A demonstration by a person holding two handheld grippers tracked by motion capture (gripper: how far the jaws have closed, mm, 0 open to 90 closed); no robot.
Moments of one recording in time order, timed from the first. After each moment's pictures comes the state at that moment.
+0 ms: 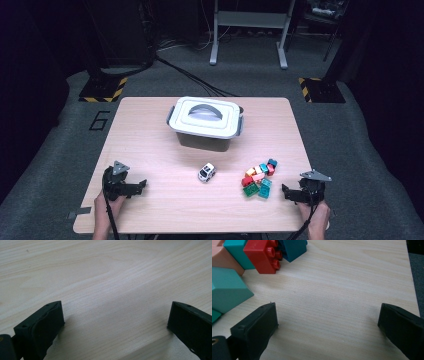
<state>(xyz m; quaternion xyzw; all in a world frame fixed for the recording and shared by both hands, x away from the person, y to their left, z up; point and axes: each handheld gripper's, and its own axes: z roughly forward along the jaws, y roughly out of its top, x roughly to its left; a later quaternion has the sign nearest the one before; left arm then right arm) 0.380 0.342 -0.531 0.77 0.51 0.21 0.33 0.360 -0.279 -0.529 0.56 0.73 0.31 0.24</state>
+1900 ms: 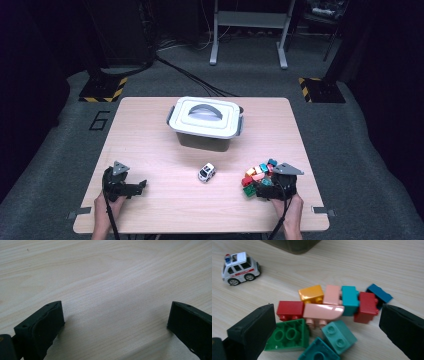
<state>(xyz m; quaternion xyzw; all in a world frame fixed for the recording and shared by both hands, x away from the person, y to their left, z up) 0.379 0.341 -0.531 0.77 0.51 0.21 0.32 0.357 -0.182 -0.483 0.50 0.75 0.37 0.22</state>
